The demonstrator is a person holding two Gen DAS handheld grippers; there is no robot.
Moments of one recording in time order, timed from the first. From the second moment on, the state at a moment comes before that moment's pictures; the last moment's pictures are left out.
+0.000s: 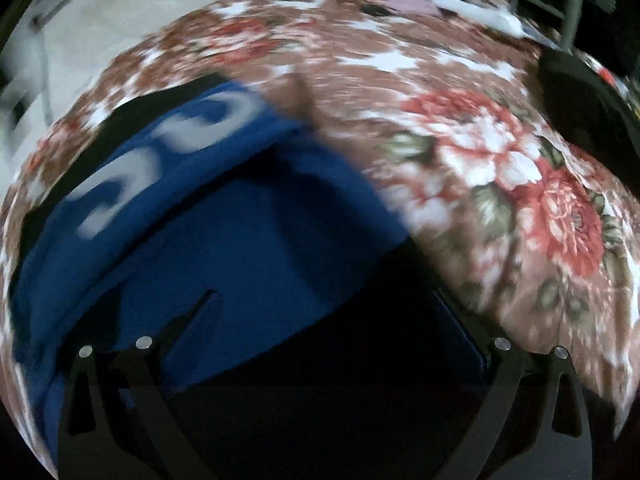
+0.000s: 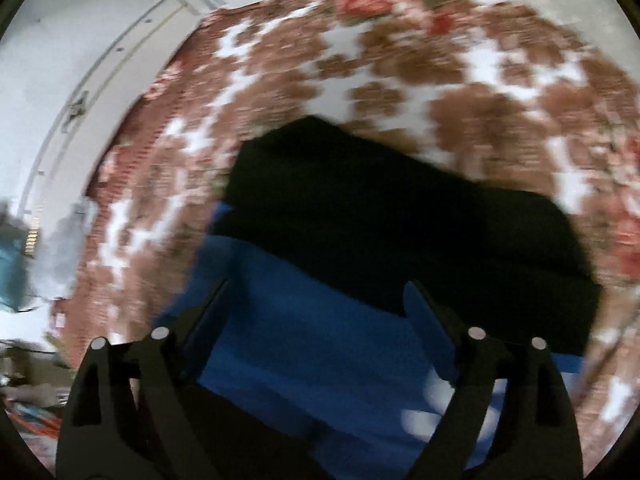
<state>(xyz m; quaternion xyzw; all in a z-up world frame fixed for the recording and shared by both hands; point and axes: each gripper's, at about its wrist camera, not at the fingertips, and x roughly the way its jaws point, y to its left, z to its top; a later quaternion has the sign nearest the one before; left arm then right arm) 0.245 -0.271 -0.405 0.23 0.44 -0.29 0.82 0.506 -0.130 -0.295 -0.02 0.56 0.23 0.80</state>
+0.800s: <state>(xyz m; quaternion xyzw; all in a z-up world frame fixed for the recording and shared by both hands) 0.498 0.077 -0.396 0.03 0.56 -0.10 0.82 0.467 -0.353 -0.405 -0.03 0.59 -0.08 0.80</state>
